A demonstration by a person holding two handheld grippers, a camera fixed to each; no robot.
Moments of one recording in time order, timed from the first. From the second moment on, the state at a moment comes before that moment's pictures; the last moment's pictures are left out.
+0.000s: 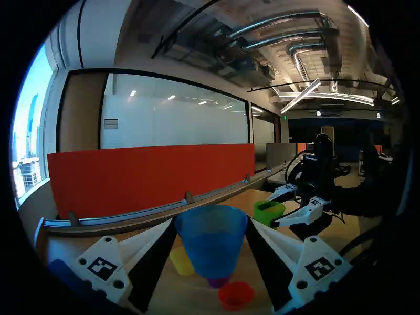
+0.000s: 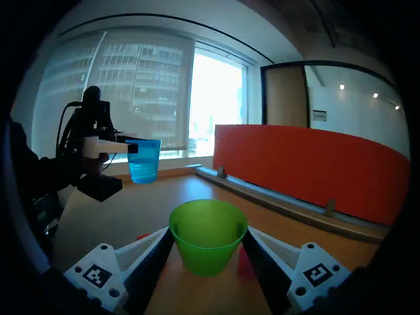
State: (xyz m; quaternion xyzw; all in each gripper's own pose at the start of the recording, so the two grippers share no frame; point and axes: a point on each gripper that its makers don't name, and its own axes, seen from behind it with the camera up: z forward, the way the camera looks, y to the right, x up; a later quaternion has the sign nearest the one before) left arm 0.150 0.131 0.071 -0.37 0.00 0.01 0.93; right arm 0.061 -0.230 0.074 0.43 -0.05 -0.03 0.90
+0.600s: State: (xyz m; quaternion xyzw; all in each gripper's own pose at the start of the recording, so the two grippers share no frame) left arm 0.150 0.136 0.070 -0.38 0.00 0.01 0.93; right arm 0.081 -0.236 0.059 0.44 -0.01 -0.02 0.90
